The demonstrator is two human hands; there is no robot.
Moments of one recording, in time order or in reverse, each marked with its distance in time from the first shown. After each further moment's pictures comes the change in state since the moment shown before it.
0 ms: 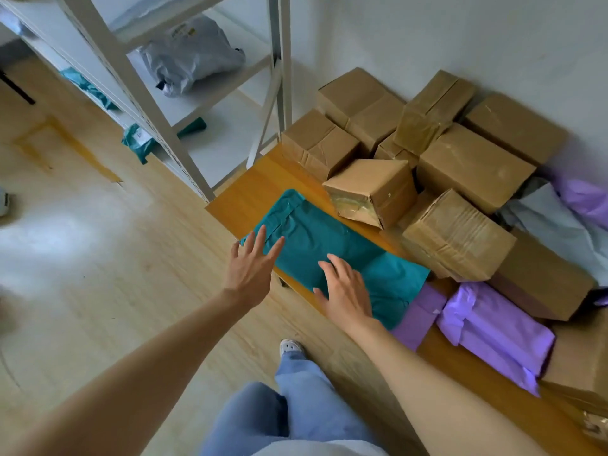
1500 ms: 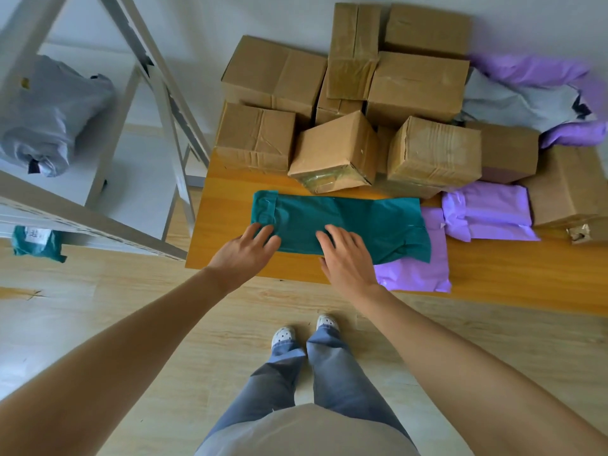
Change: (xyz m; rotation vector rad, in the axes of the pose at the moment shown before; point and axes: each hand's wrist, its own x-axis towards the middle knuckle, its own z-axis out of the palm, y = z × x) left_hand 0.113 -0.091 -0.027 0.130 0.264 1.097; right_hand 0.040 -0.069 0.016 -0.230 0.306 0.403
